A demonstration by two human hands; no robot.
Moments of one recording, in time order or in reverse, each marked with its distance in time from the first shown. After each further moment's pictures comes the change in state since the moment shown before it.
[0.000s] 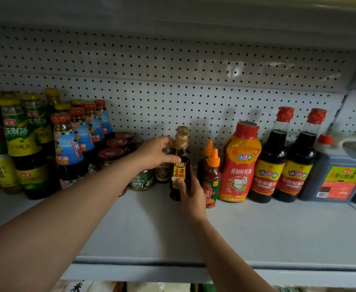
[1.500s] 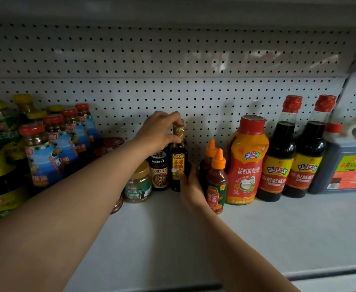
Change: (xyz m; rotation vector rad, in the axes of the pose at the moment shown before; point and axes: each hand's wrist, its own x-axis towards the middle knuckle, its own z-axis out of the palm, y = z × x) left_hand 0.063 0.015 -0.014 0.424 0.145 0.215; right_hand 0.057 0.014 0.021 -0.095 -0.006 0.071
